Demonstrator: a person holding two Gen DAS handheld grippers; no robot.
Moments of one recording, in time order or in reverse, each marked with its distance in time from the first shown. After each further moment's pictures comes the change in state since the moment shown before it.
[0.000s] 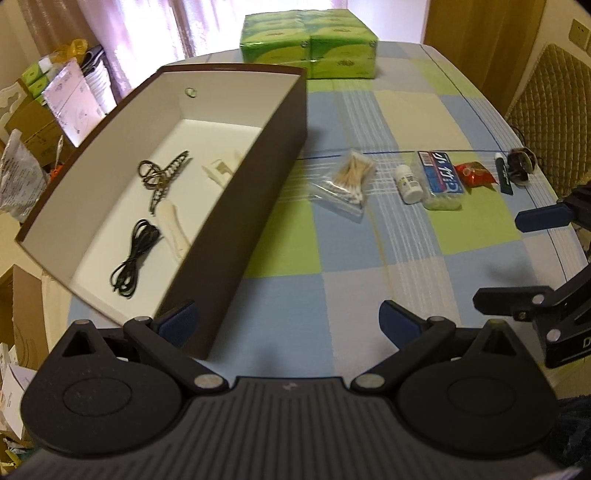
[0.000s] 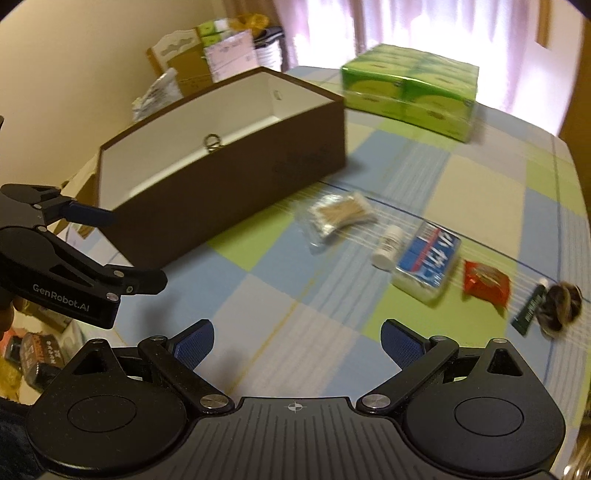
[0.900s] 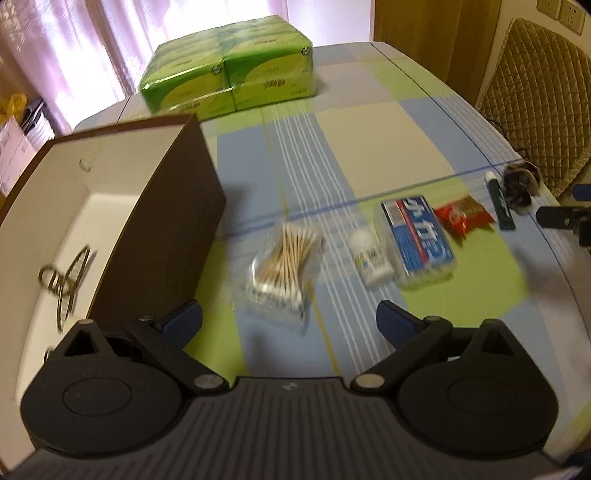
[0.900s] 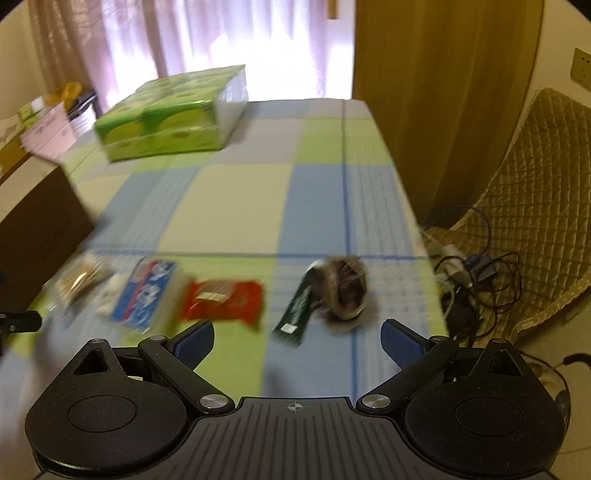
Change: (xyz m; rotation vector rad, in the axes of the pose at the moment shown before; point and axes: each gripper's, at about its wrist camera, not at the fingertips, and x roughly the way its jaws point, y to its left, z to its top) left arm 0.103 -0.066 0.091 0.162 -0.070 -0.059; right arm -0.009 -0.185 -0.016 0.350 -0.150 -0.404
